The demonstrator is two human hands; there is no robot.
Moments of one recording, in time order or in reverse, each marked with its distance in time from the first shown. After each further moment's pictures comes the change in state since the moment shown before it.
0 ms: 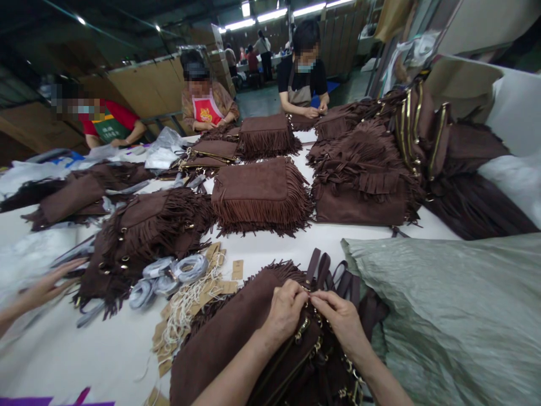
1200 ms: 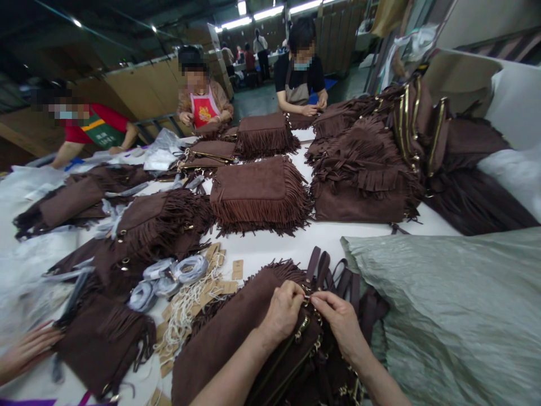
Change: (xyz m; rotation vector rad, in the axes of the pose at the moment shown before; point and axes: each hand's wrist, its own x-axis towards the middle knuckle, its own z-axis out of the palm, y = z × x) left_hand -0.004 -0.001 -0.006 -0.049 -0.019 -0.008; right_hand -0.004 0.003 0.007 0.156 0.035 0.126
